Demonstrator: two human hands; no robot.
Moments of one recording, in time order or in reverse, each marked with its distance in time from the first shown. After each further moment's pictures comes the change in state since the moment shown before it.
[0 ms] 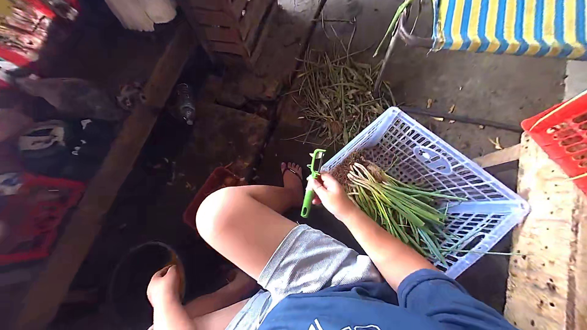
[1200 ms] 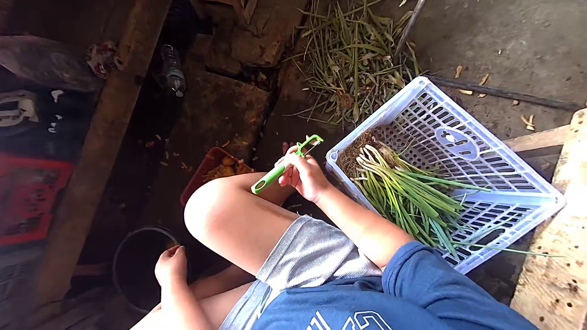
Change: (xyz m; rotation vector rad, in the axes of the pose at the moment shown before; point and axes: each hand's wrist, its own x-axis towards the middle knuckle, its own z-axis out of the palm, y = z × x) left_hand 0.040 -0.015 0.025 0.064 0.045 0.059; right_hand 0.041 0.008 0.059 0.673 -0.186 0.053
